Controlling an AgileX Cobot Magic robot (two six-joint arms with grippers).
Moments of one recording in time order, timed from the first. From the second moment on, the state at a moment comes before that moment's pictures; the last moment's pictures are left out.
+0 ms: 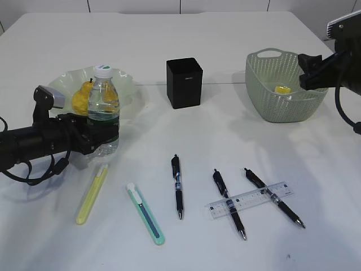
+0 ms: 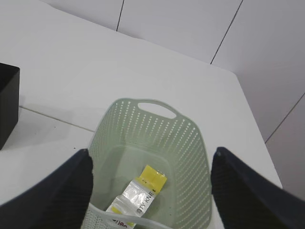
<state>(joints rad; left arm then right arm) 0.00 2.26 -0.98 0.95 -1.11 -0.53 0.01 1.68 -0.83 -0.02 -0.57 -0.34</state>
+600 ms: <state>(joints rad) 0.00 2.26 -0.98 0.95 -1.11 -0.53 0.01 1.68 -0.83 -0.02 -0.57 -0.35</state>
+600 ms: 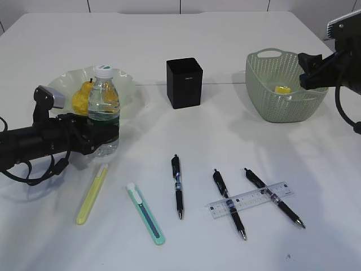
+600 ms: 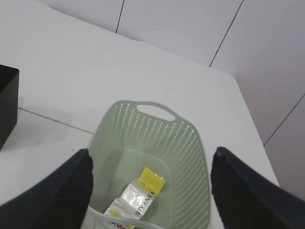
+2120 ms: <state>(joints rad) 0.01 2.26 -0.98 0.99 -1.14 -0.54 0.01 1.68 -0.83 -0.02 -0.59 -0.36</state>
